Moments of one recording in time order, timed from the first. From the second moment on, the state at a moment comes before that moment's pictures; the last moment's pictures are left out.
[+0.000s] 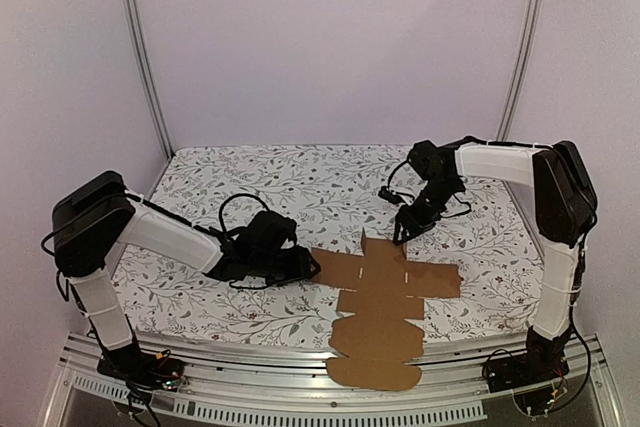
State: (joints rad) left arm -0.91 1.80 0.81 0.19 0.00 -0.93; right arm 0.48 2.01 1.51 -0.92 -0.41 -0.17
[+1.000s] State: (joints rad) left arm -0.87 1.80 0.83 0.47 0.27 -0.58; right arm 0.39 2.02 1.58 -1.07 -0.44 -0.50
